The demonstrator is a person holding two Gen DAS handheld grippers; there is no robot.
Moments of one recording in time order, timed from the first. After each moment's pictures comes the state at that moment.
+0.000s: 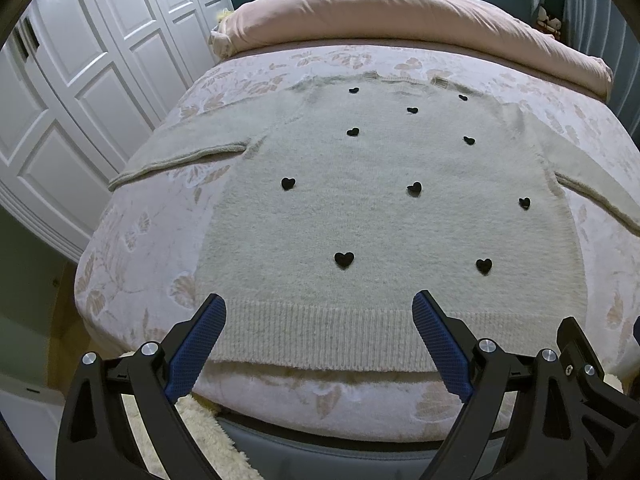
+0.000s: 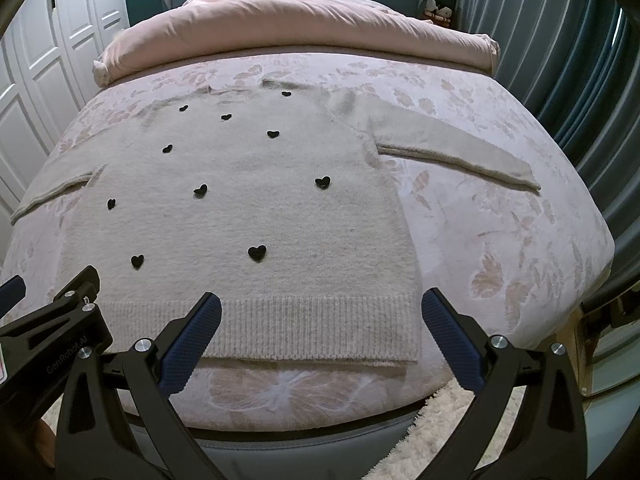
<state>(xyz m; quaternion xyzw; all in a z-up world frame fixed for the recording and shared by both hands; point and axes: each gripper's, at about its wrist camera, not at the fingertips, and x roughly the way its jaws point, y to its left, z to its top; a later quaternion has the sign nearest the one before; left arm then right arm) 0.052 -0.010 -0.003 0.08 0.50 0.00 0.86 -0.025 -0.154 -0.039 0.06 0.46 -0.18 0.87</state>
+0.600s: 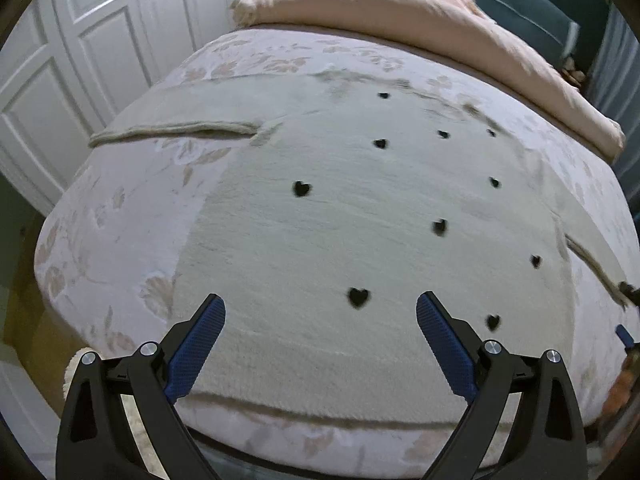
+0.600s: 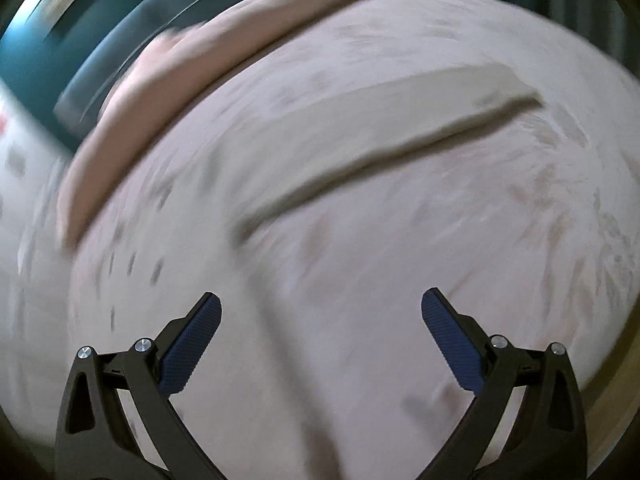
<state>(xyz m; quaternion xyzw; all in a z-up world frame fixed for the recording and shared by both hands) 0.113 0.032 -0.025 -0.04 0.52 0.00 0.85 0.019 -0.452 -0.107 0.38 0.38 -0.23 0.81</state>
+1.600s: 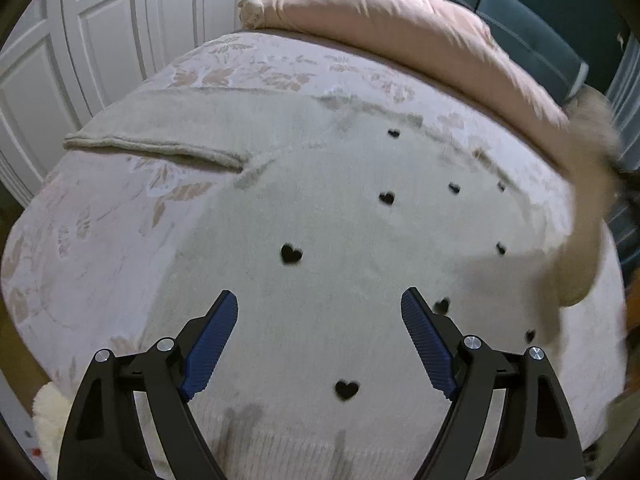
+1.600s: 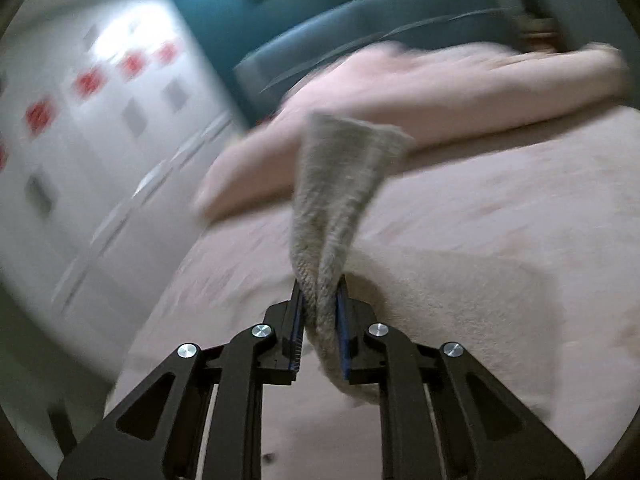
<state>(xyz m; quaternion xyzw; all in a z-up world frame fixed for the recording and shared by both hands) 0.185 0.049 -0.031 -0.11 0.50 -0.01 0.86 0.250 -0.261 -0.007 0.19 0.32 0.11 0.92</state>
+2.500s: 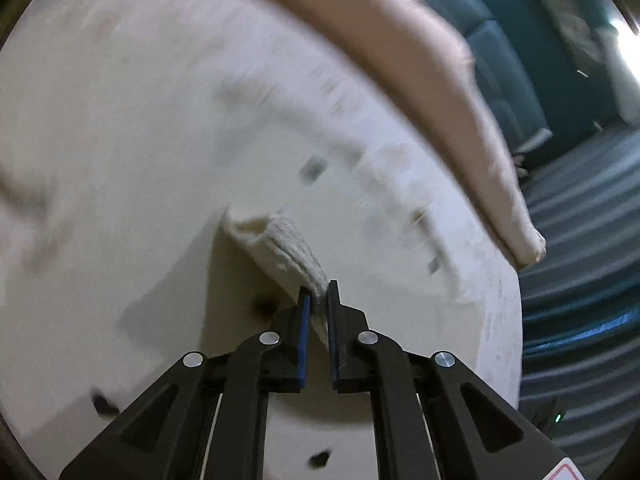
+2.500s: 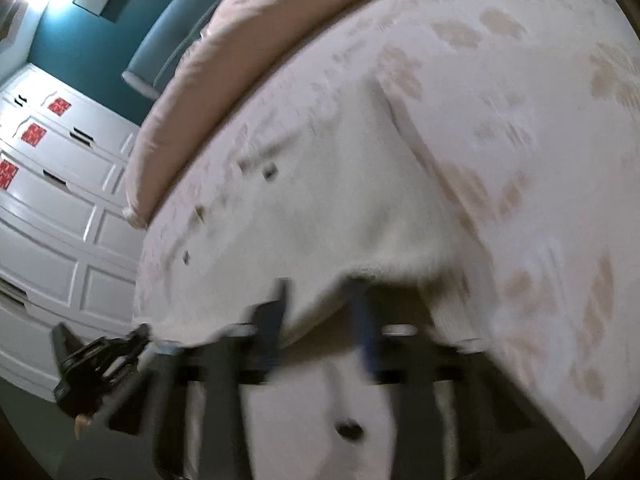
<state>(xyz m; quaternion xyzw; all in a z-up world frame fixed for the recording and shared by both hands) 0.348 0.016 -0.065 -0.28 0.48 -0.15 0.82 0.215 -0.347 -0.134 0.40 0.39 -0.03 0.83</state>
